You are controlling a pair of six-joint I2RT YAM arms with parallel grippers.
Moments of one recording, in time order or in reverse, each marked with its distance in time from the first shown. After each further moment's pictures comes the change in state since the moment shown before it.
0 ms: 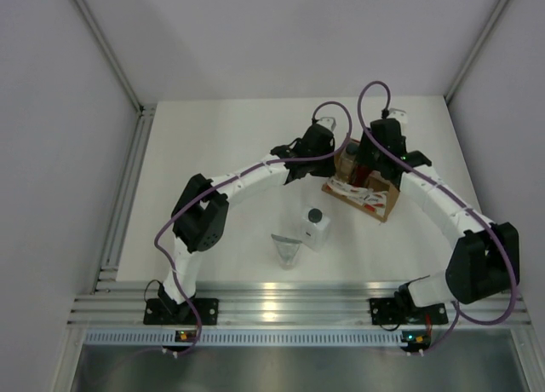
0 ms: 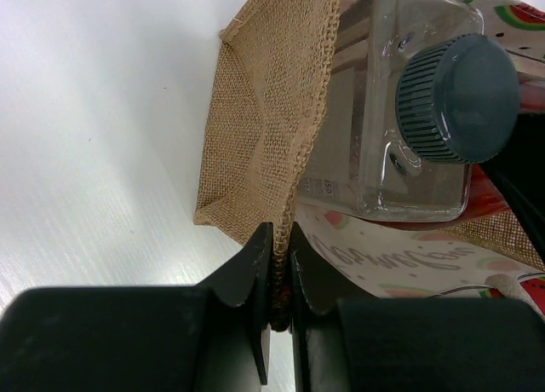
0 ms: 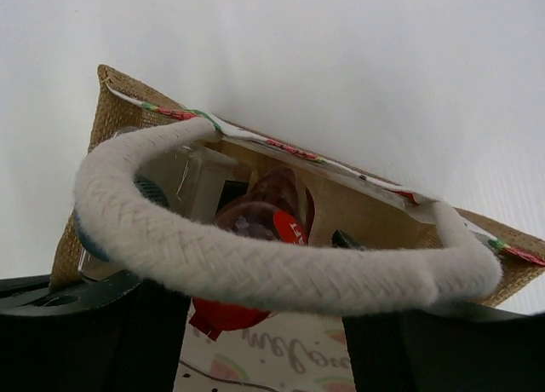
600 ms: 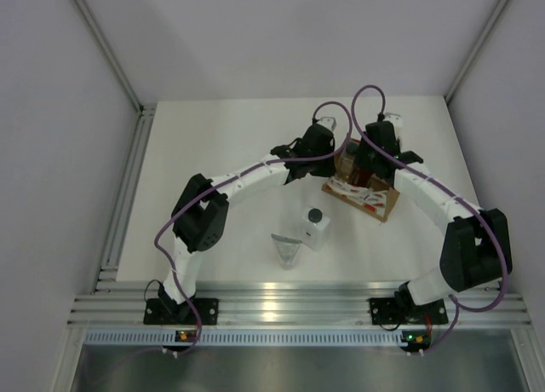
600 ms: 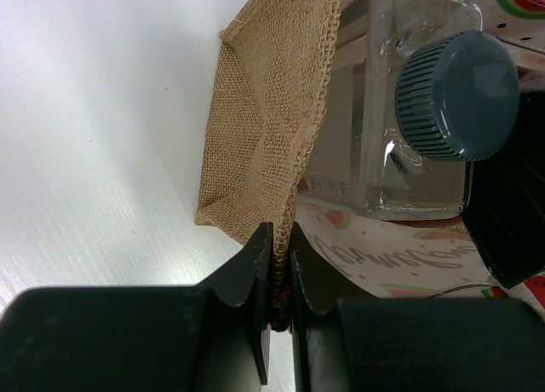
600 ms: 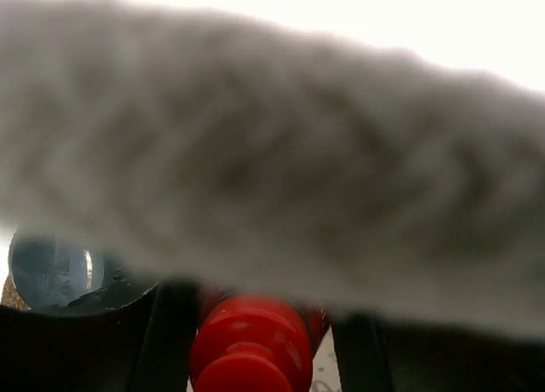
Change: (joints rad) left arm 0.000 0.000 0.000 0.000 0.000 0.008; right arm -0.009 0.082 -0.021 0.060 0.000 0.006
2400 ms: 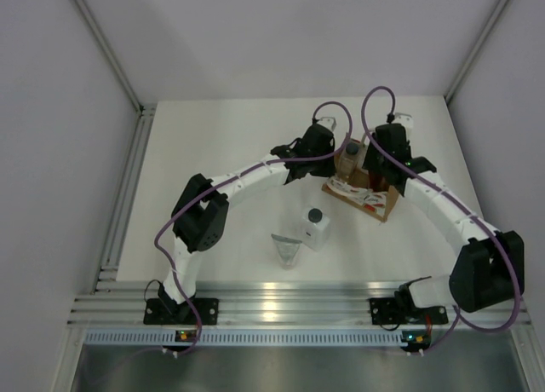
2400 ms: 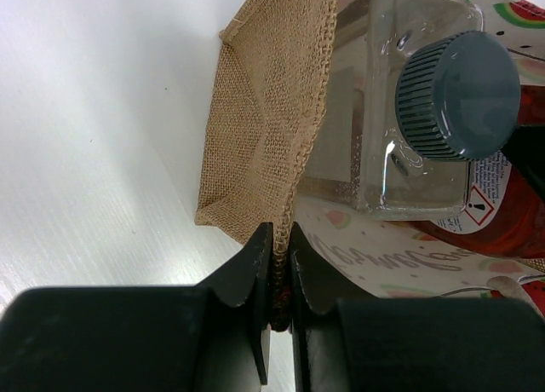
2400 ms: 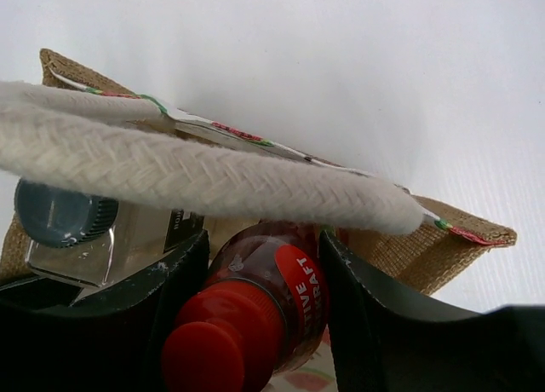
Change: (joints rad) left arm 0.000 0.000 0.000 0.000 0.000 0.000; right arm -0.011 -0.140 -0.039 -0.050 0.030 -0.035
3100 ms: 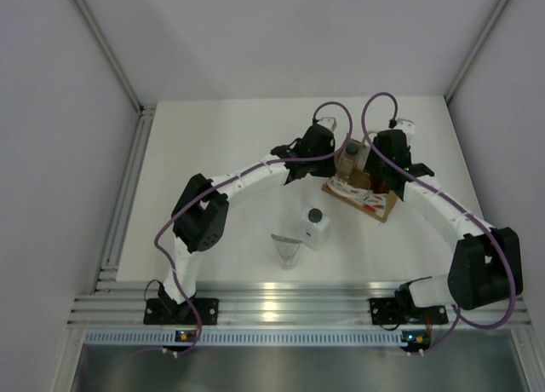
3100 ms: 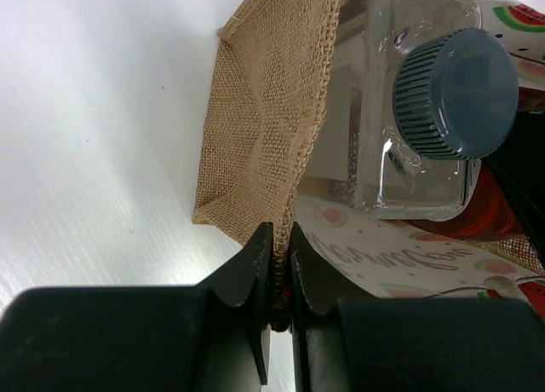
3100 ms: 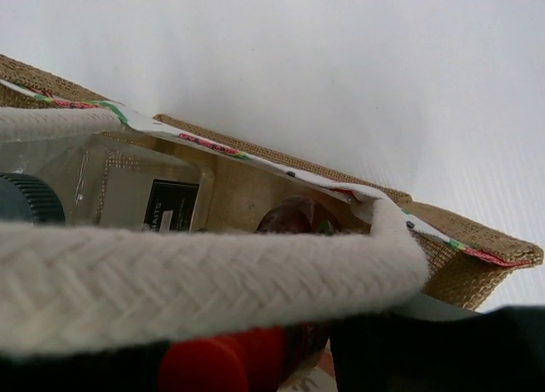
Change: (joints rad) left arm 0.000 0.000 0.000 0.000 0.004 0.000; right arm -0.031 0.022 -0.091 0.115 -0.010 0.010
